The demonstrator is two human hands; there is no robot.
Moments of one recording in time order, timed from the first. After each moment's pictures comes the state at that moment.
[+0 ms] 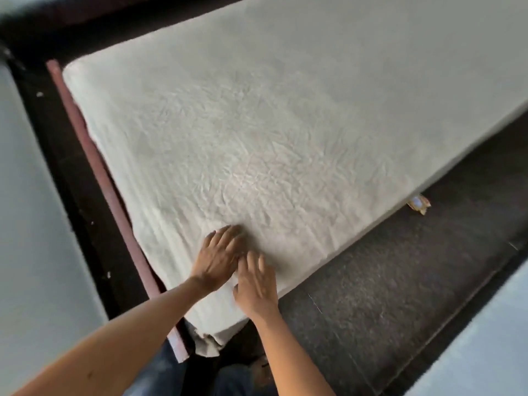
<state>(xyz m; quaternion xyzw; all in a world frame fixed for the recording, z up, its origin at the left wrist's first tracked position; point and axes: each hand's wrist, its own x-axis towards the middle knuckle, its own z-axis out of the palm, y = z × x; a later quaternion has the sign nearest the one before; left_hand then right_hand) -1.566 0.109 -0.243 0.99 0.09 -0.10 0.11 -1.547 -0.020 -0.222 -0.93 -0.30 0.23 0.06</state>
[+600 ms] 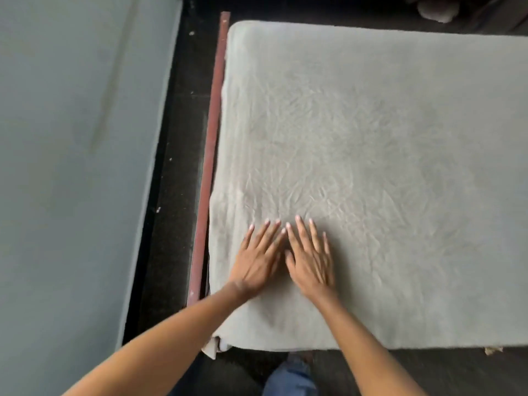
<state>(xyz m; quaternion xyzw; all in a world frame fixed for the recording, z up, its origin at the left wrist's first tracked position) -1.579 0.126 -0.265 0.93 0.33 0.01 0.15 -1.450 0.053 -0.252 -0.81 -0.58 0.08 0.04</state>
